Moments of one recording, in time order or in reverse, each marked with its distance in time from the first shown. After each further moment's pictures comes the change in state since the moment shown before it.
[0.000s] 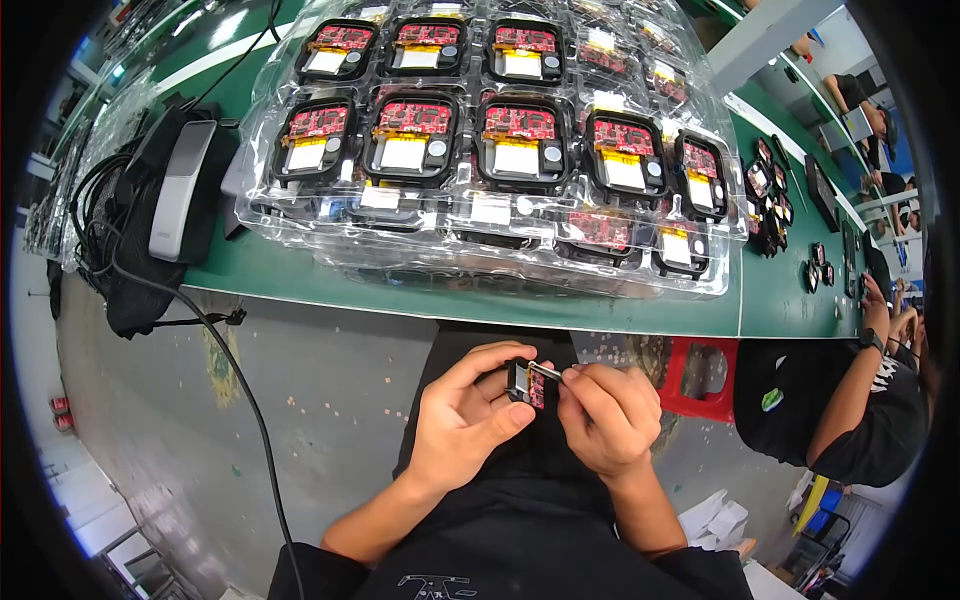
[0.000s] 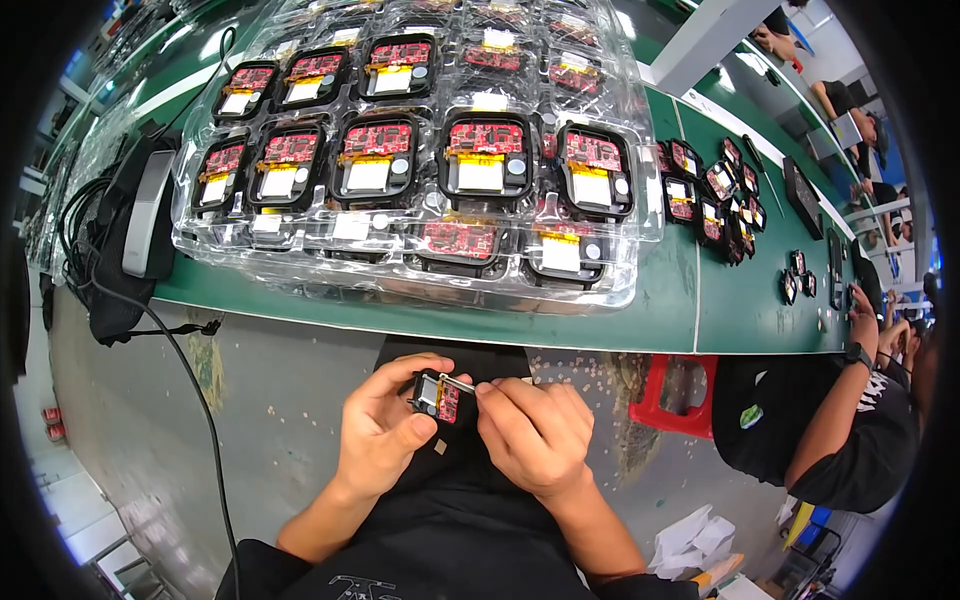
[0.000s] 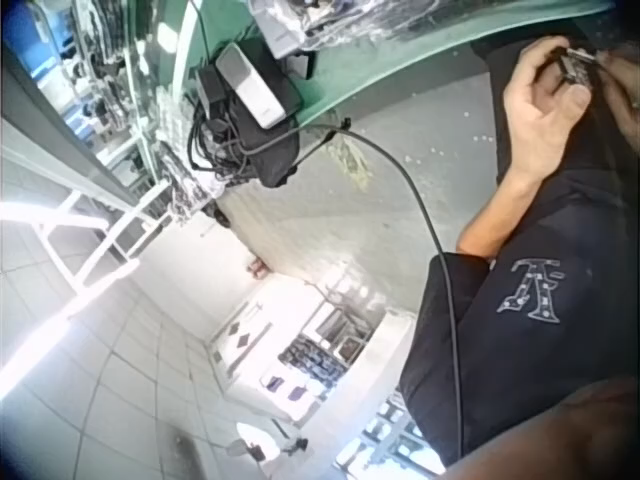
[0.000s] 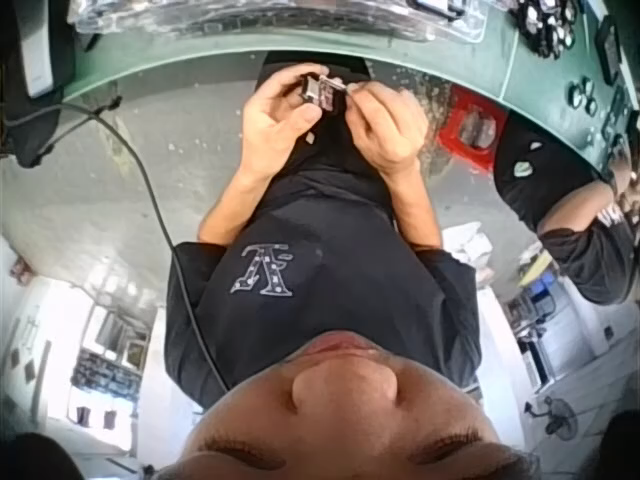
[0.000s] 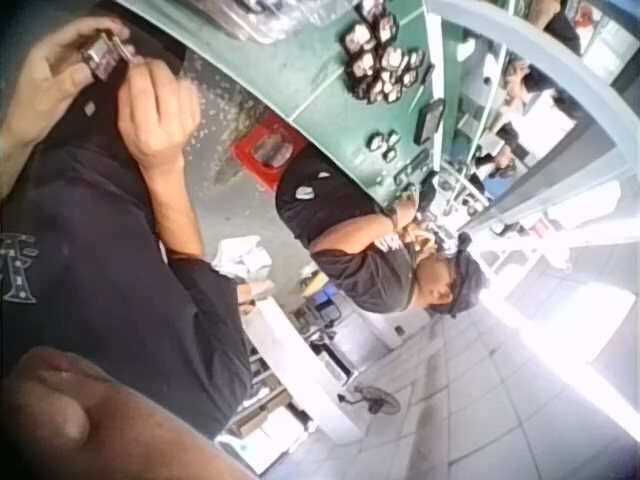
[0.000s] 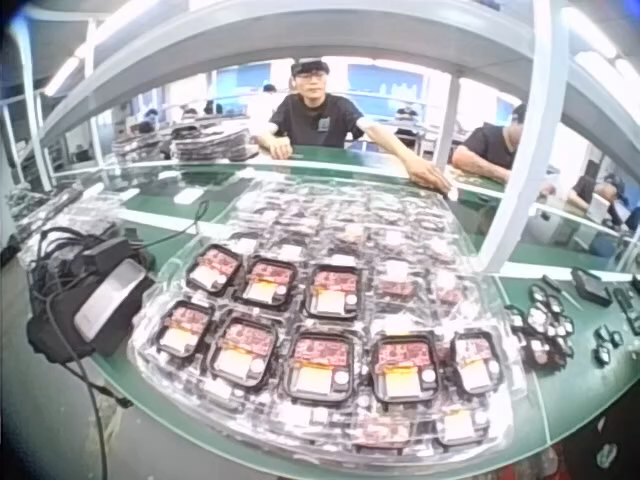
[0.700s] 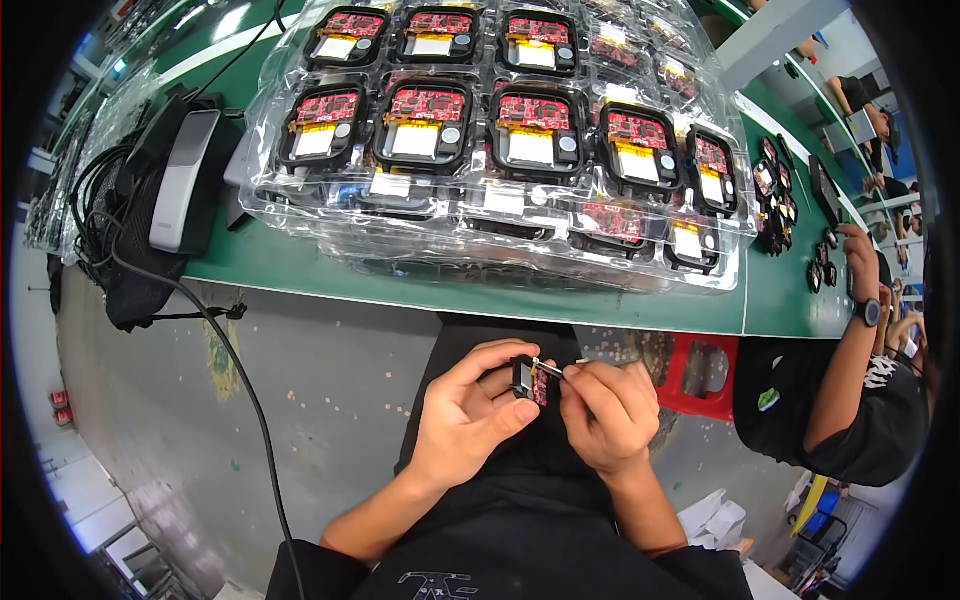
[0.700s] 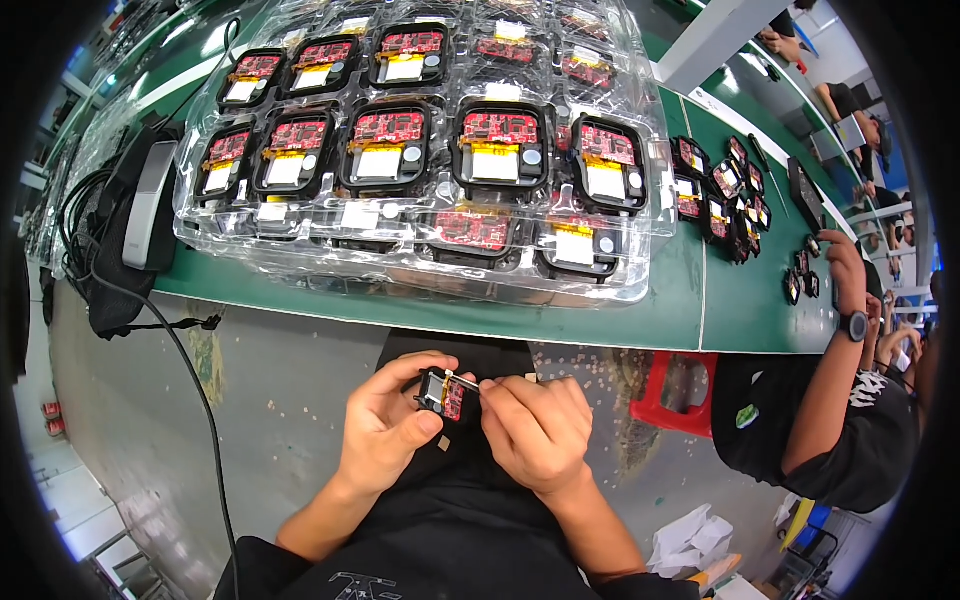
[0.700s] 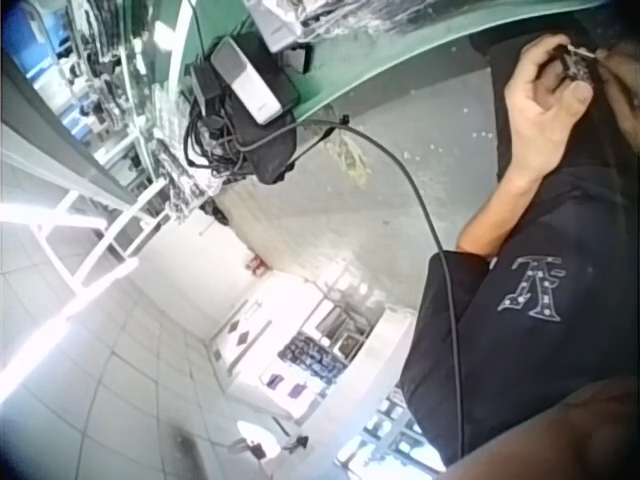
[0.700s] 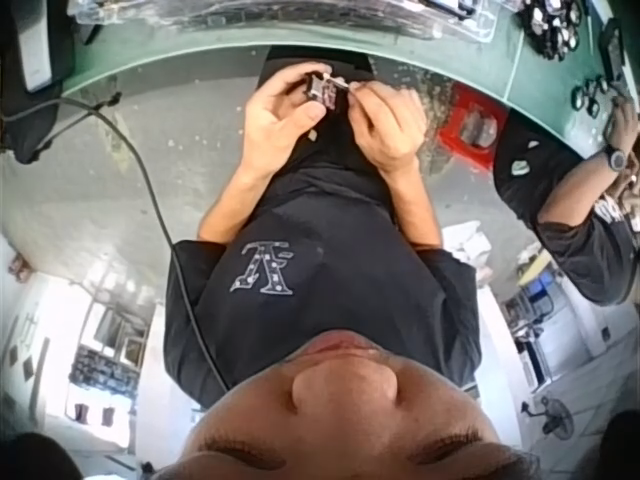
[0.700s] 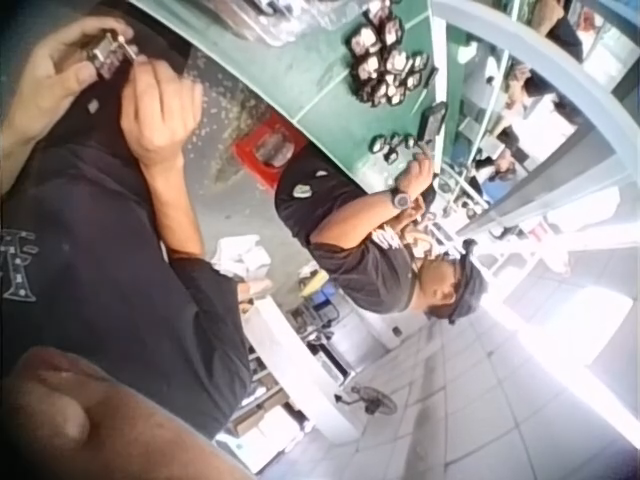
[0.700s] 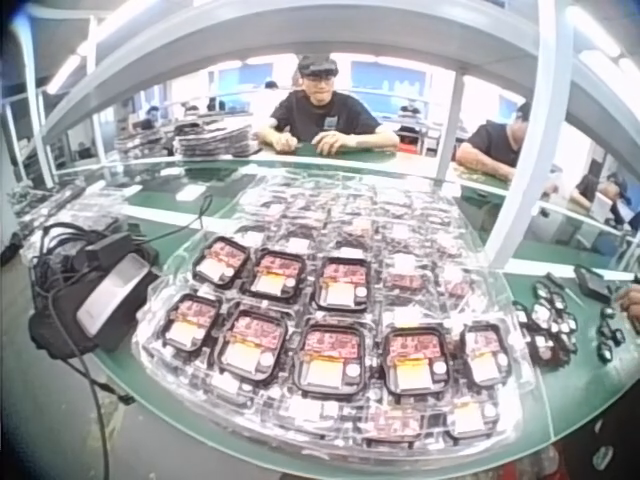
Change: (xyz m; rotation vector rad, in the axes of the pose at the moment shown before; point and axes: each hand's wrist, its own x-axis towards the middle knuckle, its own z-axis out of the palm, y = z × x) left_hand -0.004 -0.001 -0.003 -0.010 0.005 -0.040; right_hand -0.004 -0.003 0.003 0.025 -0.013 0.038
